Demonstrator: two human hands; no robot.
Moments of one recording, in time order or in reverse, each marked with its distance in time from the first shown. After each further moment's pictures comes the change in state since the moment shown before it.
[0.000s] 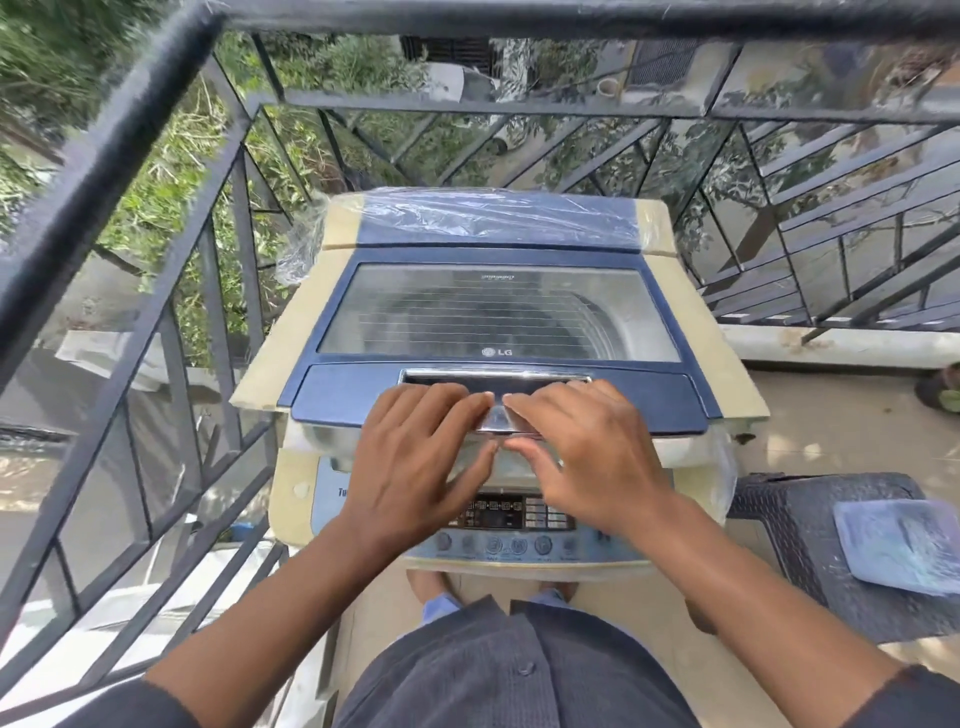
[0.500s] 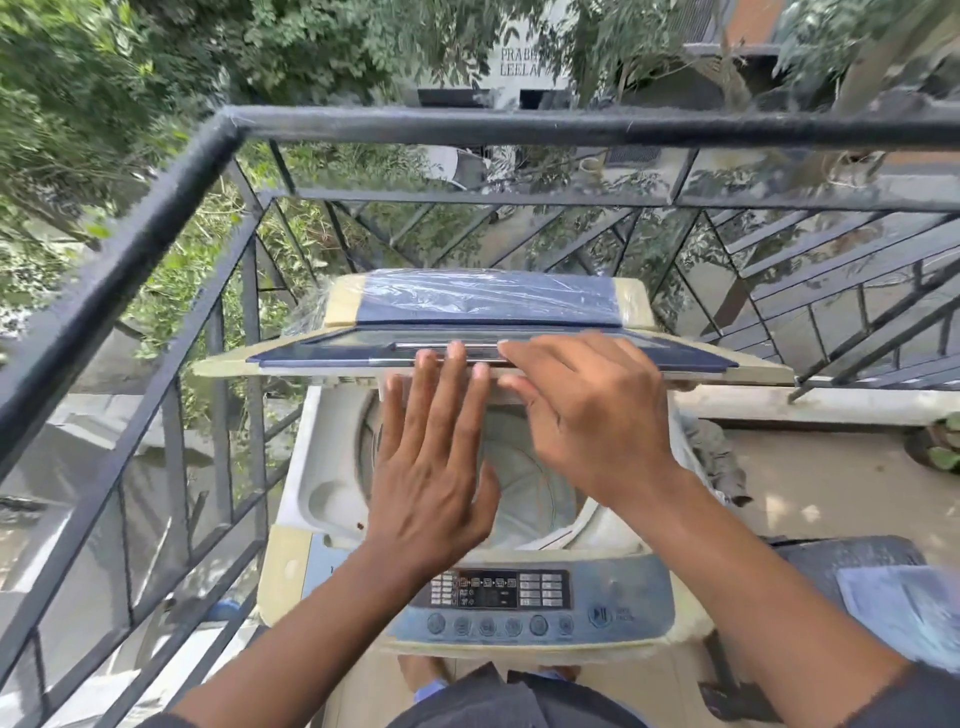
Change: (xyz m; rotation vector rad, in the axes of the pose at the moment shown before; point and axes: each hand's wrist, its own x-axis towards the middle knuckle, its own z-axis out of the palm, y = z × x) left_hand 0.051 0.012 -0.001 0.168 0.172 -0.026; right_hand 0.081 -0.004 -0.066 -0.145 0.405 -0.011
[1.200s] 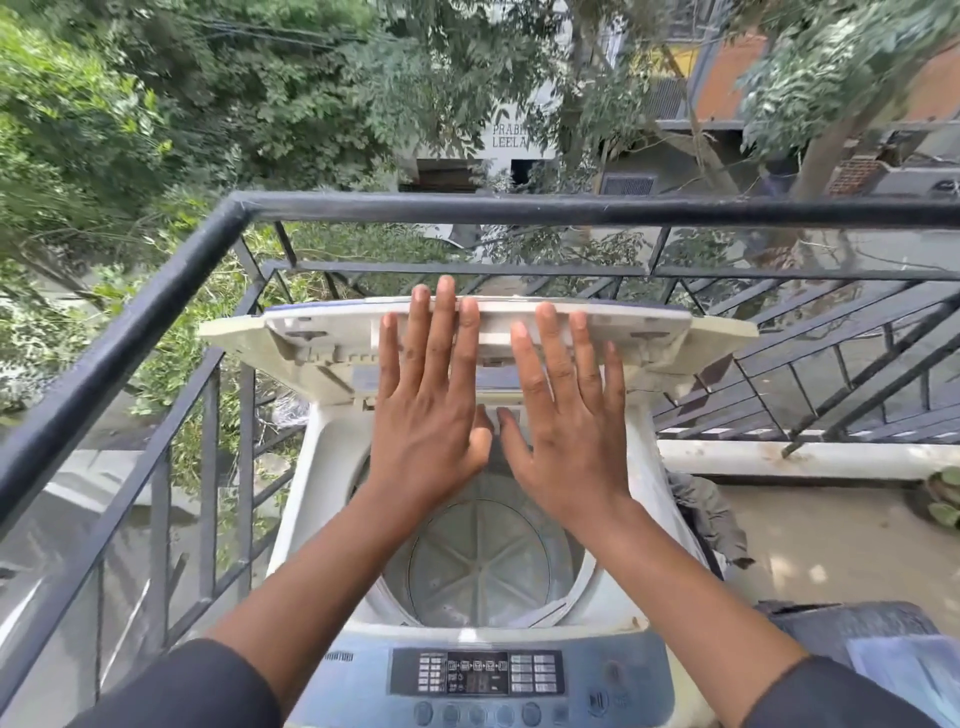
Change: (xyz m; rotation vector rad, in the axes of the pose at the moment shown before) left_hand 0.116 -0.019 0.003 0.128 0.024 0.010; right_hand 0.021 0.029 0.039 -0.239 0.070 0.079
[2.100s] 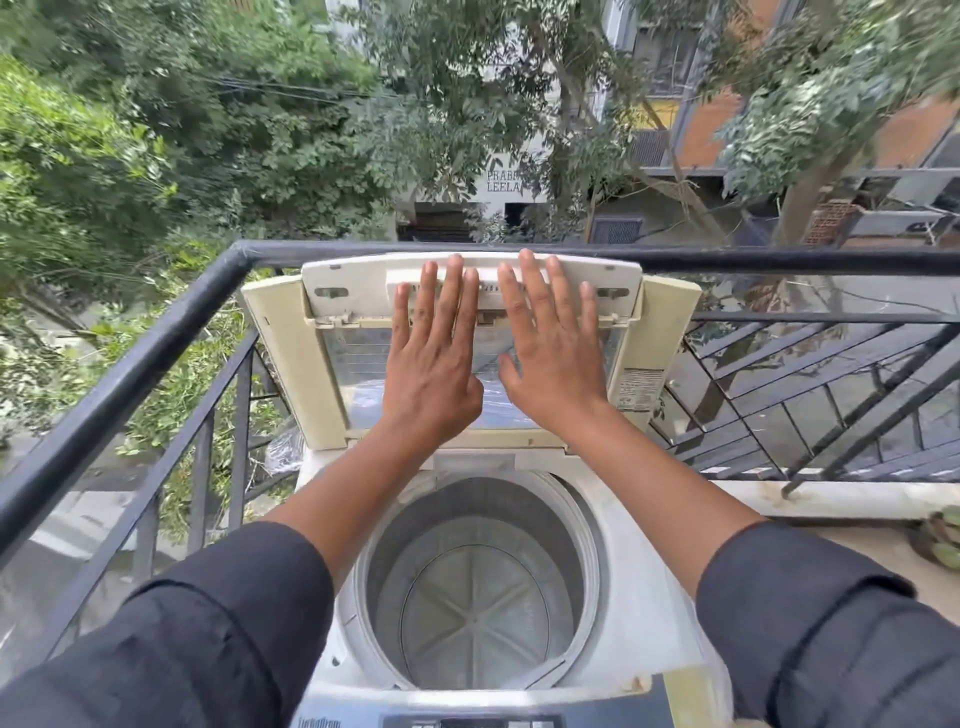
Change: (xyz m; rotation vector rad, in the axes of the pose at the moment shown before) left_hand 0.087 -0.030 0.051 0.065 -0.073 -0.004; right_hand 0.114 0.043 0.046 -0.097 -0.168 0.001
